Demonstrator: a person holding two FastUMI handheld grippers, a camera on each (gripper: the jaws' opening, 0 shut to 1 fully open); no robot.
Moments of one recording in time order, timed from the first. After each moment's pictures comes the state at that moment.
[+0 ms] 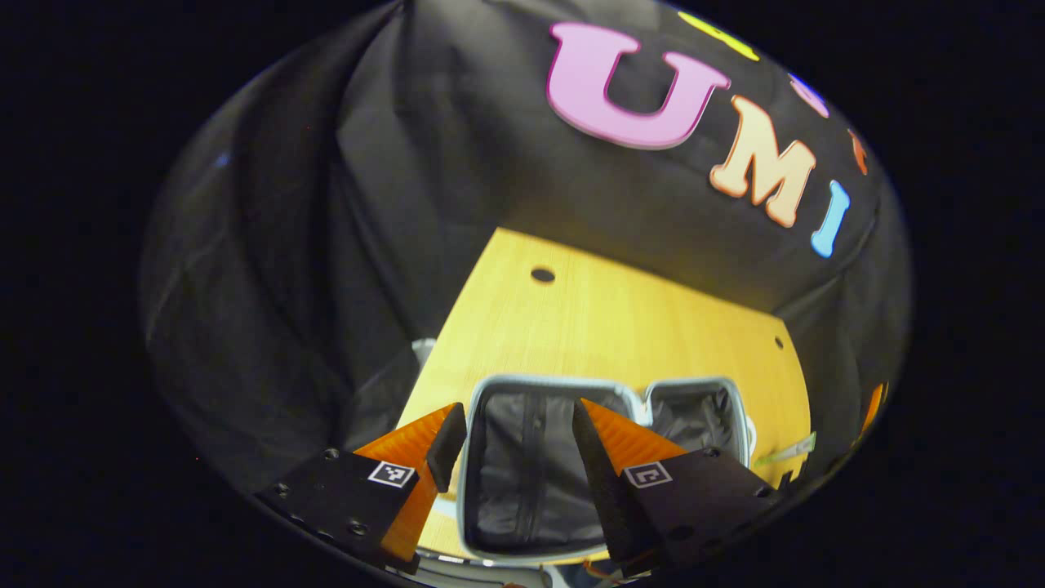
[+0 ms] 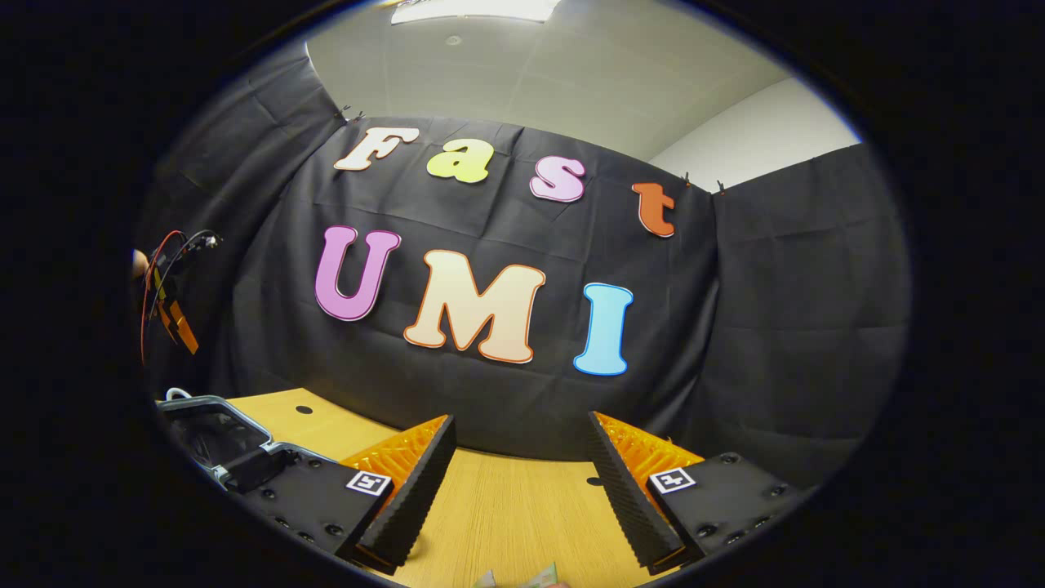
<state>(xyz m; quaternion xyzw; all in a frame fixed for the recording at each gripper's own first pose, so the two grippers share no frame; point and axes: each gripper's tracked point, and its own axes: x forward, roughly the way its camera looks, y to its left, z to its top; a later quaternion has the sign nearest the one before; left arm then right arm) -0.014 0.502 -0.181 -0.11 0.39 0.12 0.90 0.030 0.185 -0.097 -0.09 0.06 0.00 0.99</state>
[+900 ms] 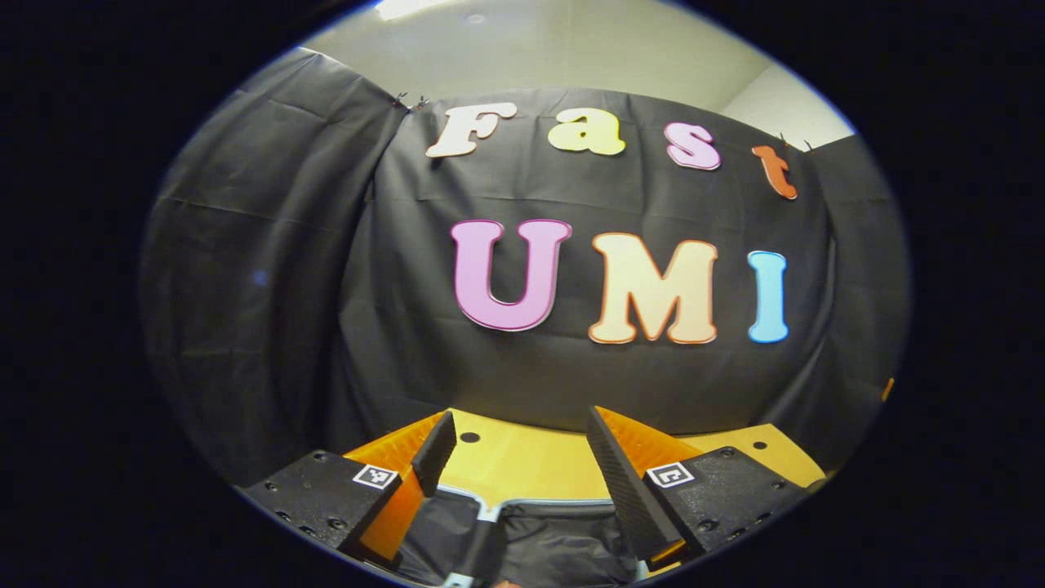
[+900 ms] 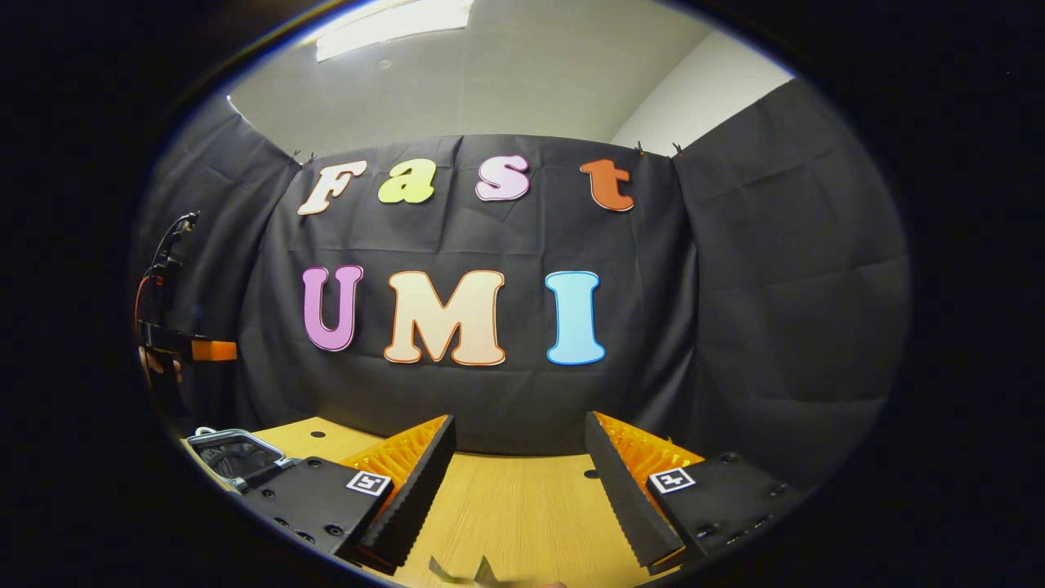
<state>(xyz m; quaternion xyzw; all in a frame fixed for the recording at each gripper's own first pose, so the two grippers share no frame) 0.017 0.240 -0.069 -0.01 0.09 0.16 0.98 0.031 0.049 -0.085 0.01 0.07 0.02 1.00</state>
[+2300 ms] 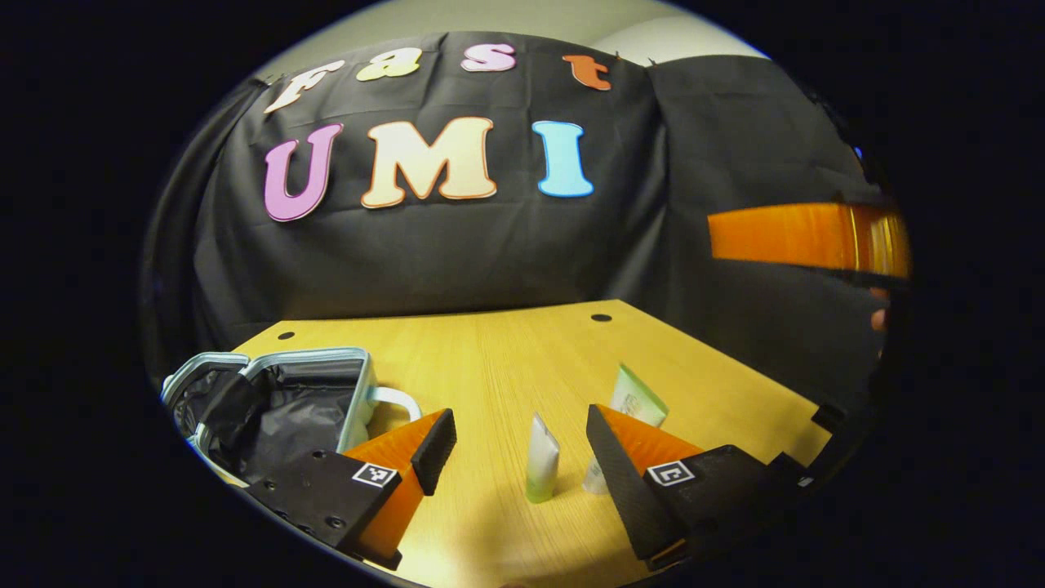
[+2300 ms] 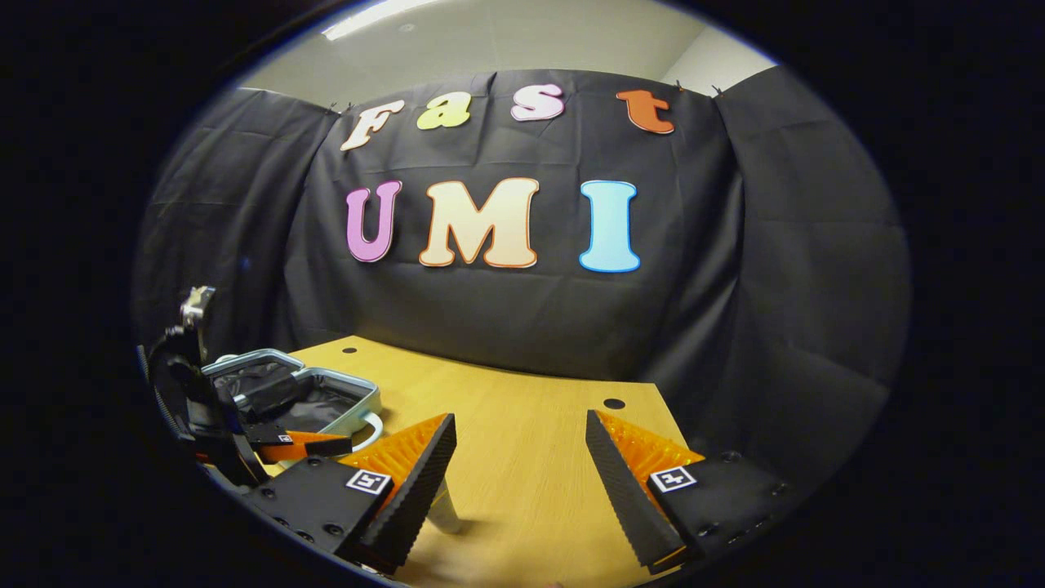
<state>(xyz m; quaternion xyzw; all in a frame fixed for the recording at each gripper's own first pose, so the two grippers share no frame) -0.048 -0.080 -0.321 0.03 0.22 -0.06 0.97 -0.013 0.011 -0.221 -0.02 0.20 0.12 0.97</state>
